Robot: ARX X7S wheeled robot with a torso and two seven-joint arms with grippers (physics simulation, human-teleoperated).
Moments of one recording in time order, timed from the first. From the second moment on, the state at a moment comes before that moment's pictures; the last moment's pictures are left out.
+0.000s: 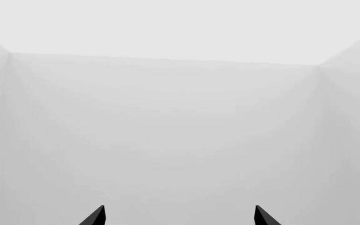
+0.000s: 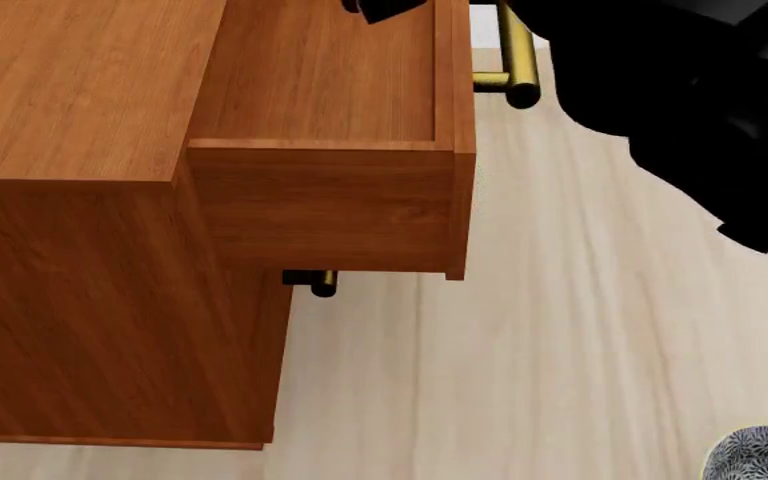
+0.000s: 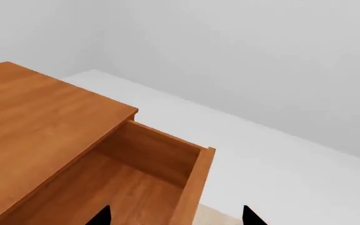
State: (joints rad) left arm -1.10 -0.48 0.18 0.69 -0.80 -0.74 -0.51; right arm 1.76 0.51 -1.06 0.28 1.24 0.70 0.33
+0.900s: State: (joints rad) left arm -1.09 -0.49 0.18 0.69 -0.80 -0.73 -0.52; right arm 1.83 0.41 -1.28 0.38 1.08 0.84 0.14
